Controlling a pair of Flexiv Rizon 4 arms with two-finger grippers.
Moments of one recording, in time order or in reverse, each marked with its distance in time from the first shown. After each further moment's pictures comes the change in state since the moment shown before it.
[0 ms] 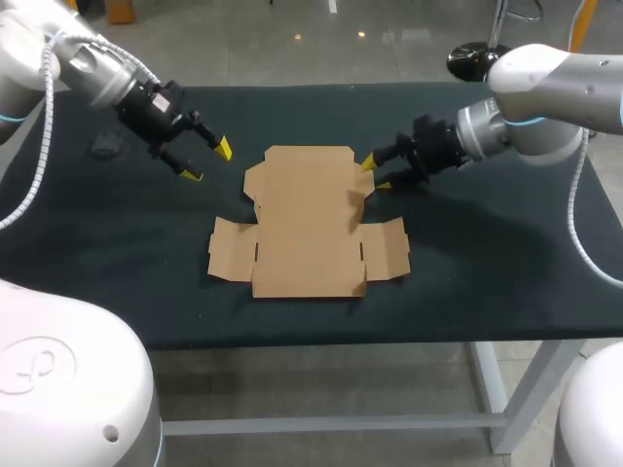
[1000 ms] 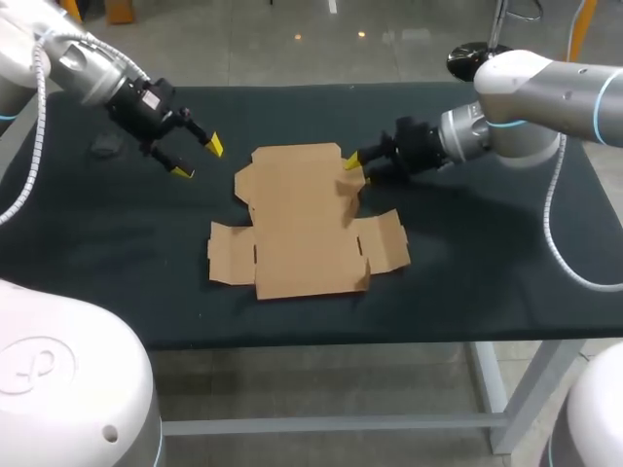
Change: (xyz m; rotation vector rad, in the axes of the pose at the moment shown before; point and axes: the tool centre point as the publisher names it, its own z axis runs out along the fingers) left arm -0.012 -0.006 -0.012 0.014 0.001 -0.010; right arm 0.010 0.017 0.034 0.003 0.081 -0.025
